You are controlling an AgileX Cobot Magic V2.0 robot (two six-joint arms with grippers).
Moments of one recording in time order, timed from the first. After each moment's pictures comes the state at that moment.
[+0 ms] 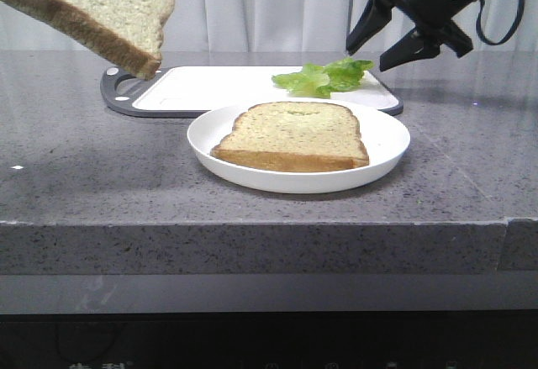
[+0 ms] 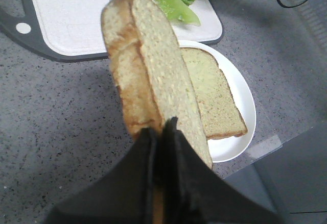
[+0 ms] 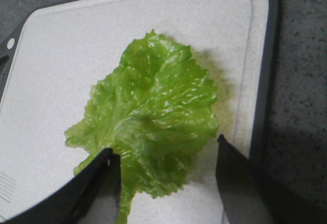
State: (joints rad) left arm -0.15 1.10 -1.04 -0.73 0.90 0.40; right arm 0.05 2.07 -1.74 0.84 0.73 -0.36
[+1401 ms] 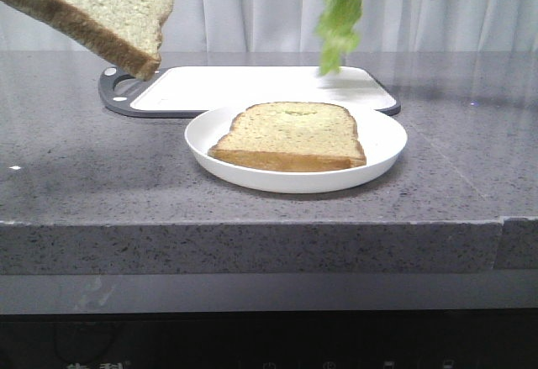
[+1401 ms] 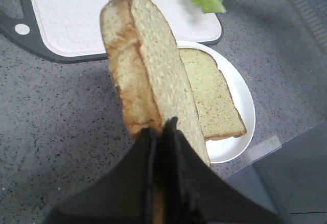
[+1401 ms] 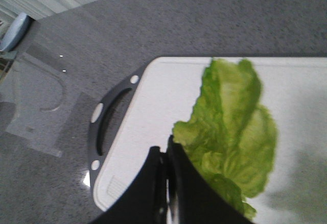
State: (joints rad) left arm -0.15 1.10 -1.04 -0.73 0.90 0.40; right arm 0.05 1.94 -1.77 1.14 0.80 -0.60
